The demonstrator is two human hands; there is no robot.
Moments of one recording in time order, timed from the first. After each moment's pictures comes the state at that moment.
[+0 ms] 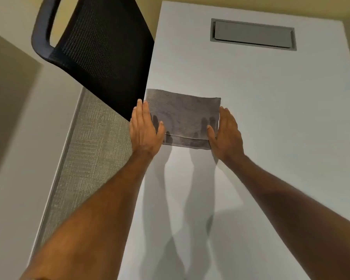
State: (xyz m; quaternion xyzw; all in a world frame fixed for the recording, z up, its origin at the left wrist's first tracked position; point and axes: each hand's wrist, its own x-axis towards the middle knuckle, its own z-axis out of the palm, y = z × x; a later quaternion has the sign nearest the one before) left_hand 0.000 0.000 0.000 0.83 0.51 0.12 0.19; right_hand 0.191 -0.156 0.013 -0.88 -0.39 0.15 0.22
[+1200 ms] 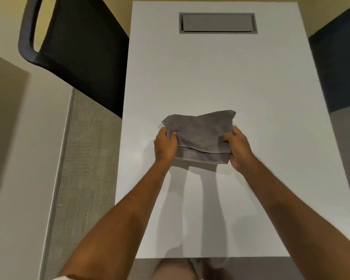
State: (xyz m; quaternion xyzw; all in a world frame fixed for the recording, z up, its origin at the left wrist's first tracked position) left_hand 0.034 -0.158 0.033 0.62 0.56 0.15 0.53; right_hand 0.183 -0.309 0.086 -0.72 0.03 0.42 0.56
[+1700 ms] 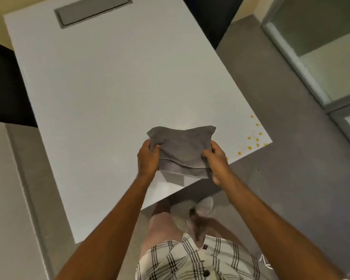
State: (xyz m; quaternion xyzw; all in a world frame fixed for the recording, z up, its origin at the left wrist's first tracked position) left_hand 0.029 -0.441 0.057 0.74 0.41 0.00 0.53; right_hand 0.104 -0.648 0.079 -0.70 0.19 0.33 0.61
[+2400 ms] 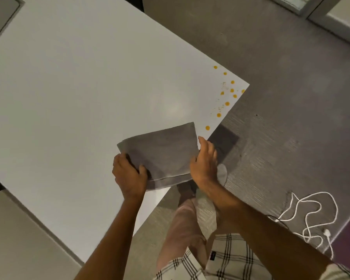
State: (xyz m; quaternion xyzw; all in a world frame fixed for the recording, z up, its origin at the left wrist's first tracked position) left_hand 0.005 -0.455 -0.001 0.92 0.29 -0.09 0.24; right_hand 0.032 -0.669 -0.005 -0.85 0.24 0.19 0.42
